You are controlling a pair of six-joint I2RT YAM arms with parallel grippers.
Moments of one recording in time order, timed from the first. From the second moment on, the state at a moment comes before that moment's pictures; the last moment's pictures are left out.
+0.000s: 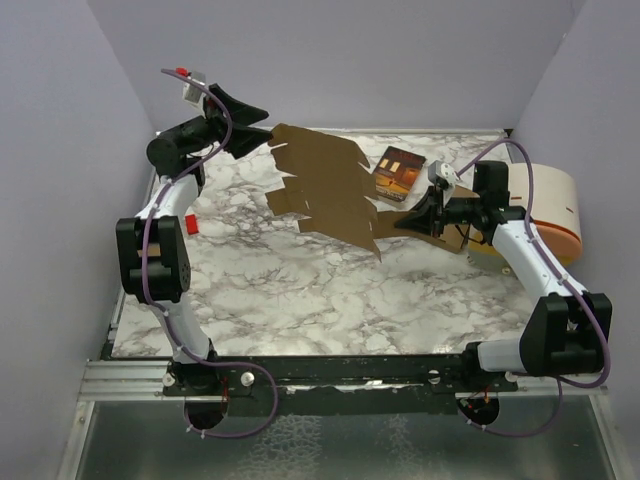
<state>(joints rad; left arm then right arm) 0.06 1.83 1.41 1.39 1.18 -1.15 0.04 1.35 0.99 -0.32 -1.31 -0.59</state>
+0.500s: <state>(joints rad) -0.04 1.88 1.42 1.51 1.38 -1.35 0.04 1.35 1.00 -0.38 -1.33 -0.65</state>
